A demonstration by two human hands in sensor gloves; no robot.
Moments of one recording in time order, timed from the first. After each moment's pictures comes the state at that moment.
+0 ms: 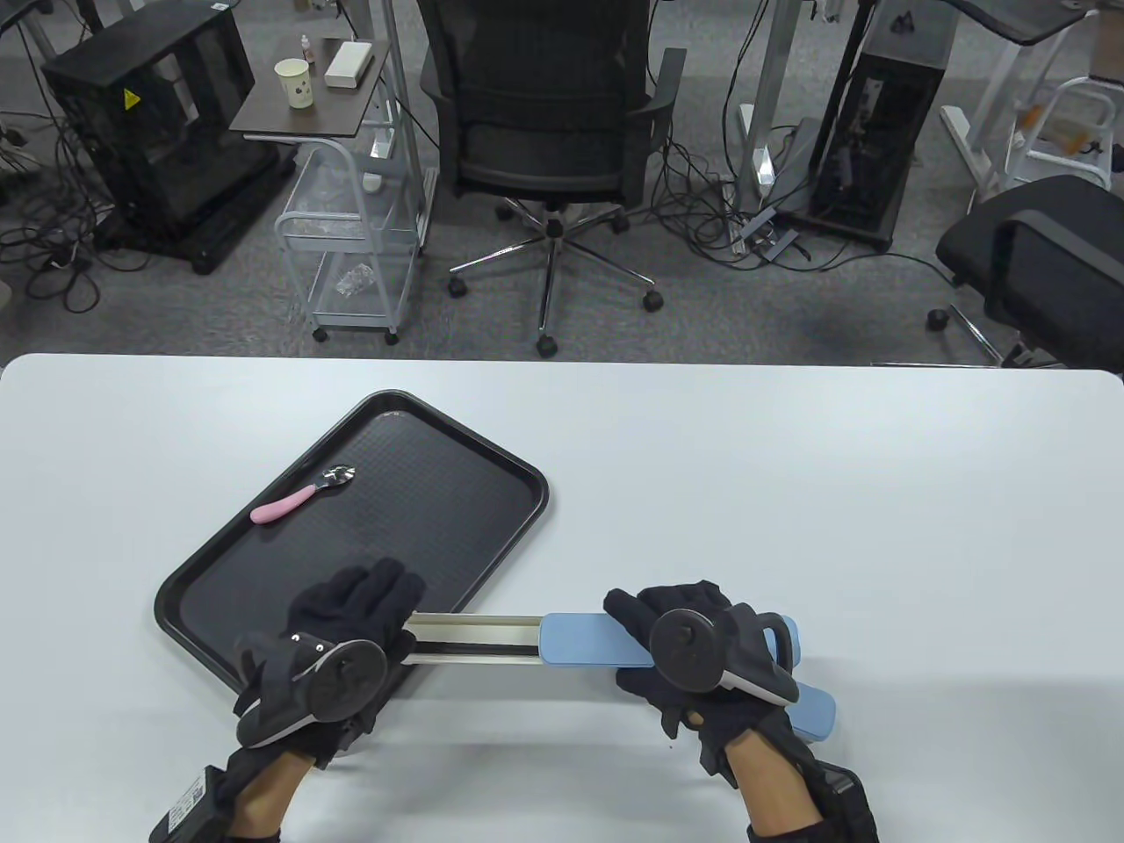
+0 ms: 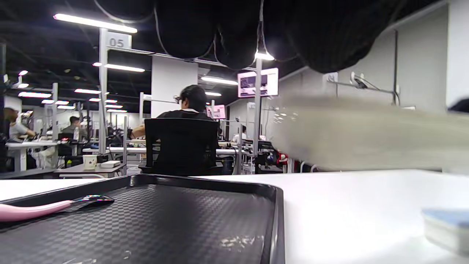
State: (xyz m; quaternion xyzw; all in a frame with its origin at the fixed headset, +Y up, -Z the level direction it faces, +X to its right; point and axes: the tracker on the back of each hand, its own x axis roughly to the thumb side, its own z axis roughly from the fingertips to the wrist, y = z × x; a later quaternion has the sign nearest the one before) left_hand -0.242 -0.677 -0.266 0.13 -0.16 0.04 0.98; right_hand 0.106 -0.702 -0.281 0.21 0.03 0.97 0.11
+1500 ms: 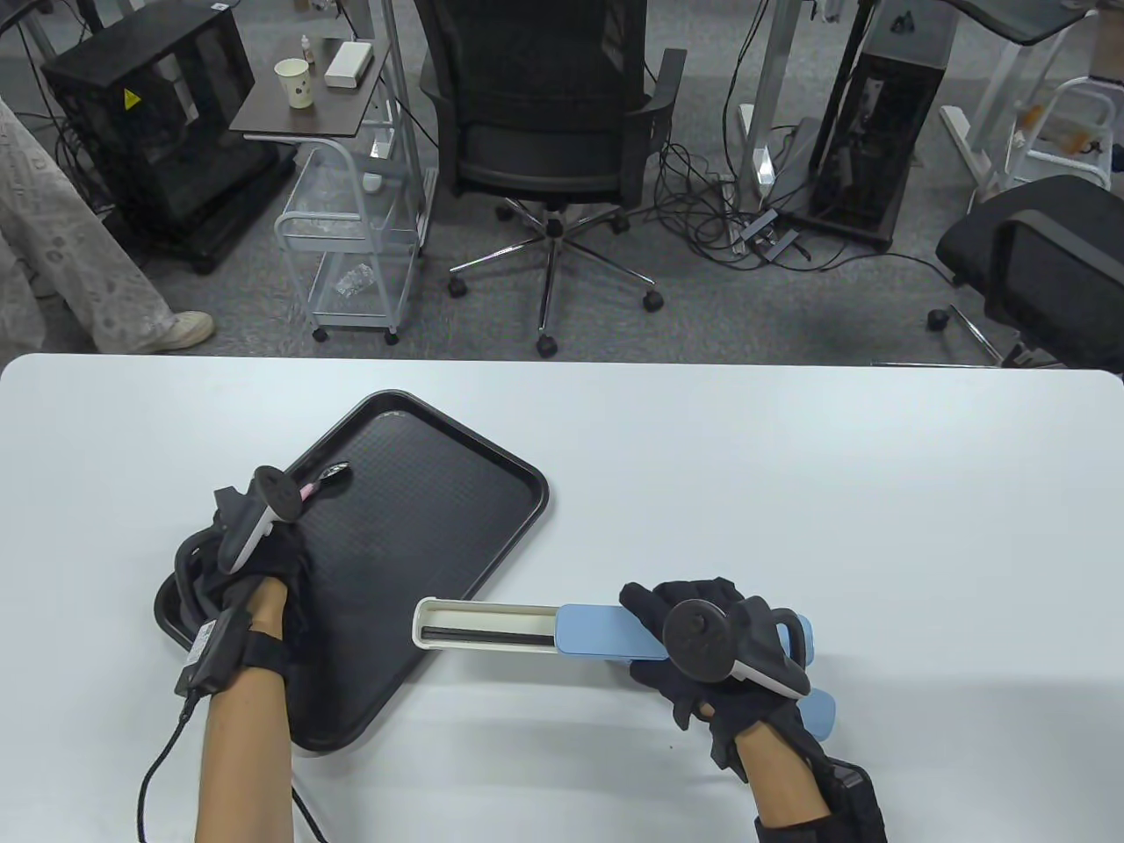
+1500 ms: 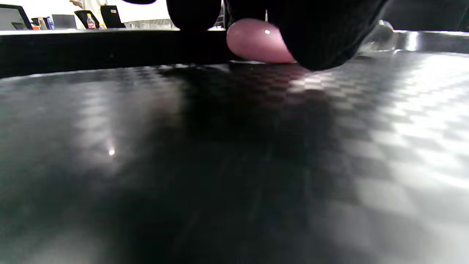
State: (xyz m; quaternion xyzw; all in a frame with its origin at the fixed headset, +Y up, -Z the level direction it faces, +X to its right) left_hand -0.364 -0.776 -0.436 -0.12 0.24 0.02 0.96; right_hand 0.117 -0.705 -0.288 0.19 0.04 0.98 0.11
